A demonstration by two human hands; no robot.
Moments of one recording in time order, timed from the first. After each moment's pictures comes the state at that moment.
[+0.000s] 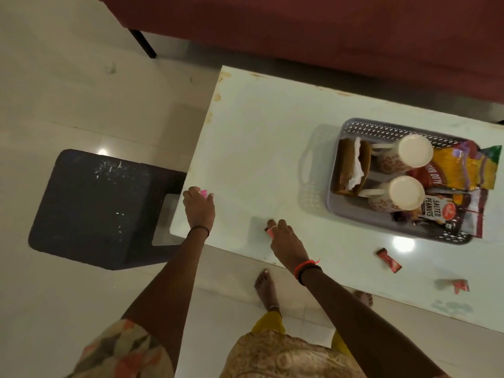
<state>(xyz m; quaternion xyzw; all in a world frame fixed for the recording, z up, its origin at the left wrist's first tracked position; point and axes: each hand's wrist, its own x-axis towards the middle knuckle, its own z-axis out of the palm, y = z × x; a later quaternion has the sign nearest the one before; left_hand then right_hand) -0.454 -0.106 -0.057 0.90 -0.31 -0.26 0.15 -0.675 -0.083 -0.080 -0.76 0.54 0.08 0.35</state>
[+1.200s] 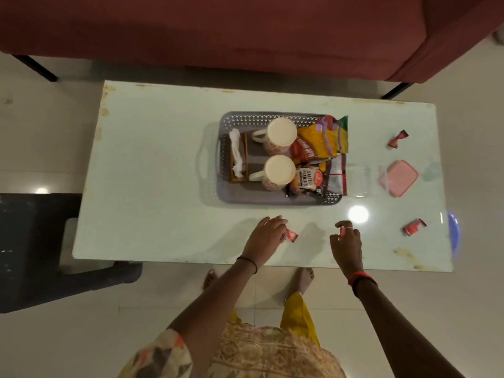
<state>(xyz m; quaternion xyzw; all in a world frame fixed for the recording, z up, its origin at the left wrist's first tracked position) -0.811 -0.091 -0.059 0.50 -0.80 -0.33 0.04 -1.022 -0.074 -0.035 -0.43 0.84 -0.08 0.33</state>
